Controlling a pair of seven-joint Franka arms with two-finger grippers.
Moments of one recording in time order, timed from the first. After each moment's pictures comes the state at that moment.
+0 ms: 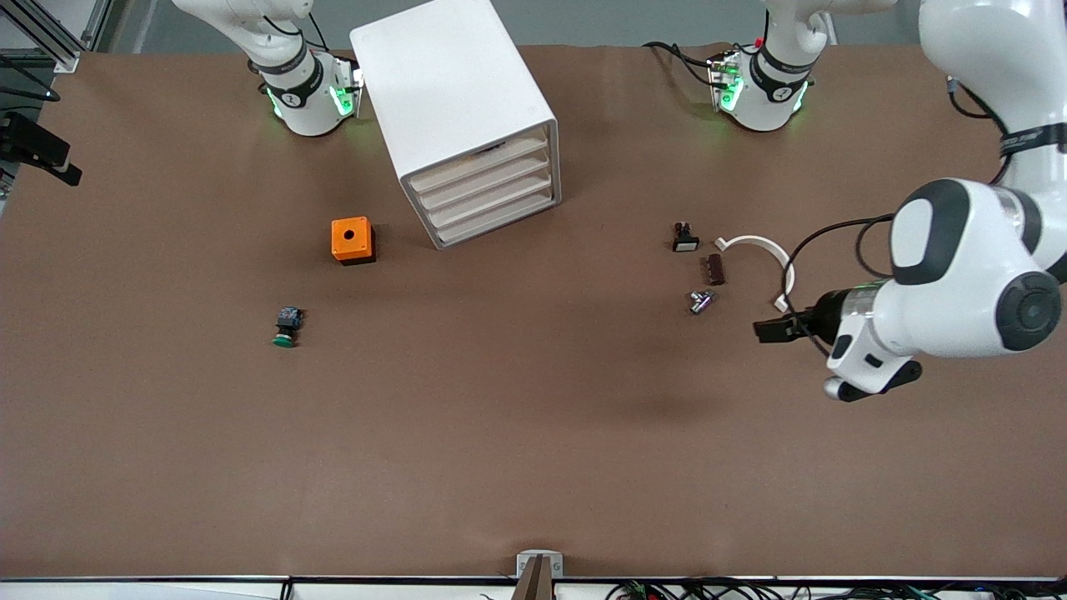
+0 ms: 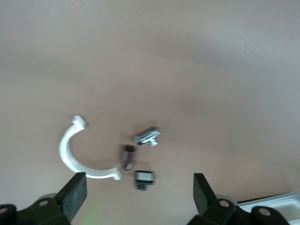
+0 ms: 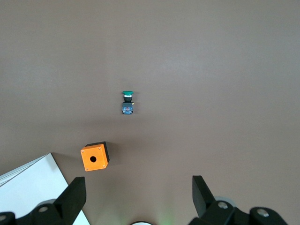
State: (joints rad) left arm -0.08 0.45 -0.06 -1.39 -0.17 1.59 -0.32; right arm -0.08 -0.09 -0.02 -1.54 0.00 1.44 -0.07
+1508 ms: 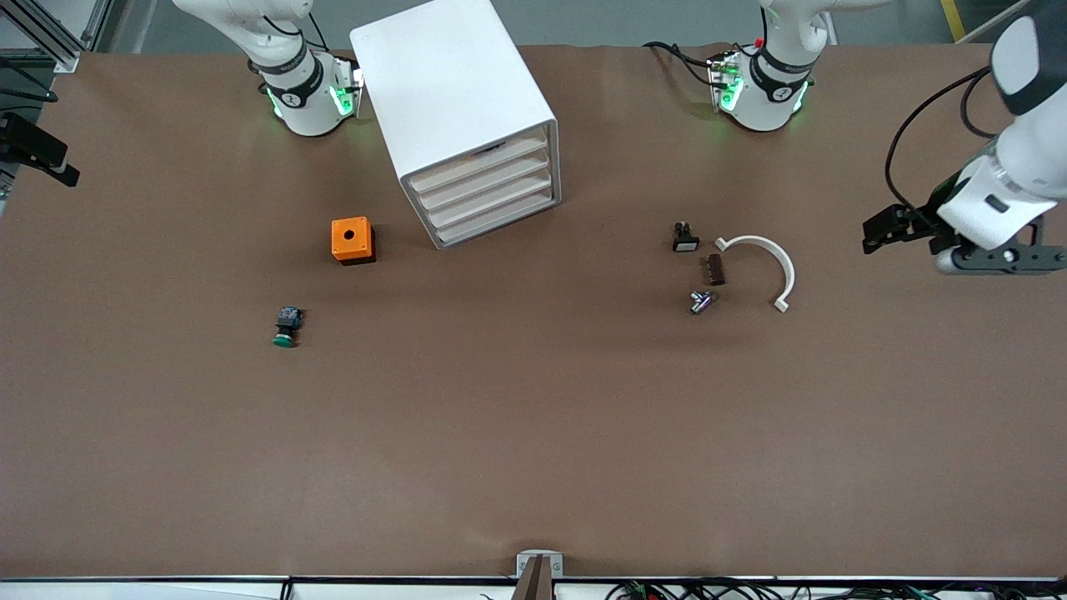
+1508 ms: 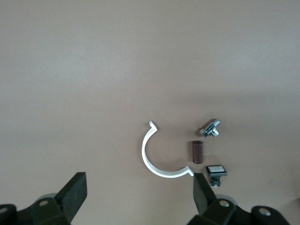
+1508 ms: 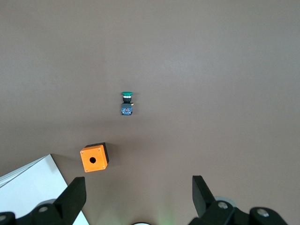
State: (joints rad) left arm 0.02 -0.04 -0.06 -1.79 -0.01 1.75 -0.03; right arm -0.08 -0.09 -0.02 -1.54 0.00 1.44 -0.07
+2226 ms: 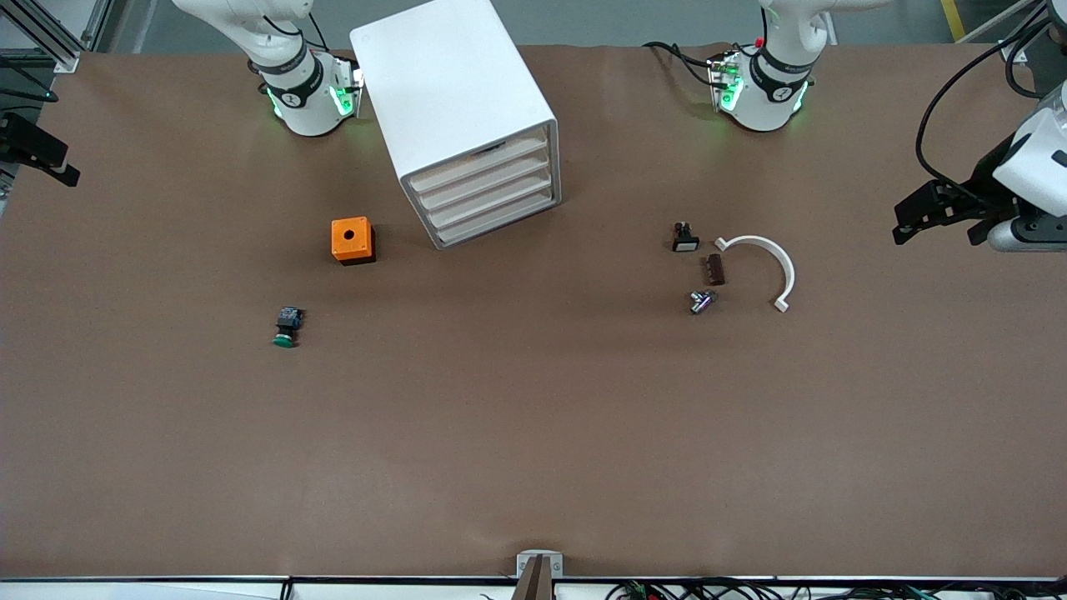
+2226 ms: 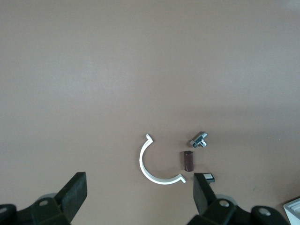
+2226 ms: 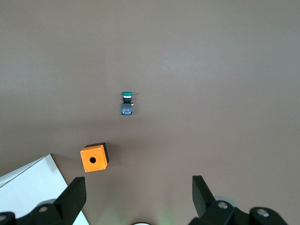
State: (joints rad) left arm 0.01 -0.02 -0.07 -1.63 -0.01 1.67 -0.04; right arm -0.08 -0.09 -0.02 -1.54 0.00 1.44 -0.07
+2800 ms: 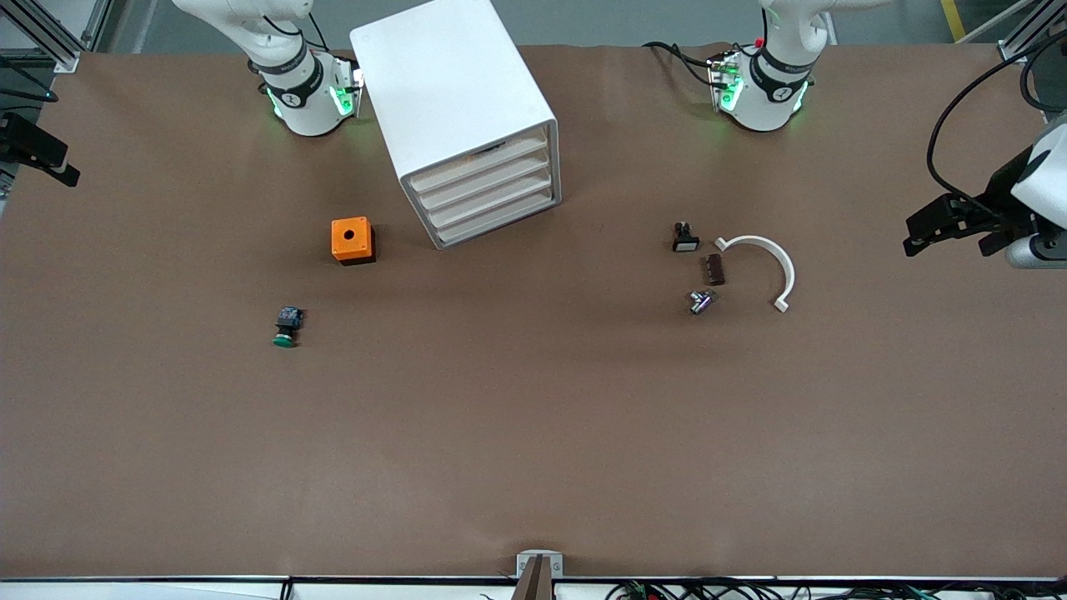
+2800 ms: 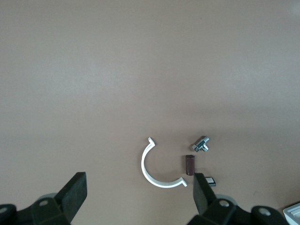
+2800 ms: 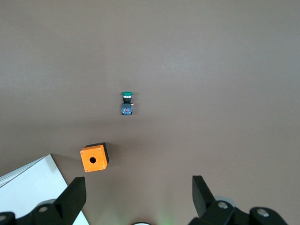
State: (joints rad) left arm 0.02 0.04 -0.06 -1.57 -0.01 1.65 -0.04; right arm -0.08 -0.09 -0.02 -1.54 0.00 1.44 -0.07
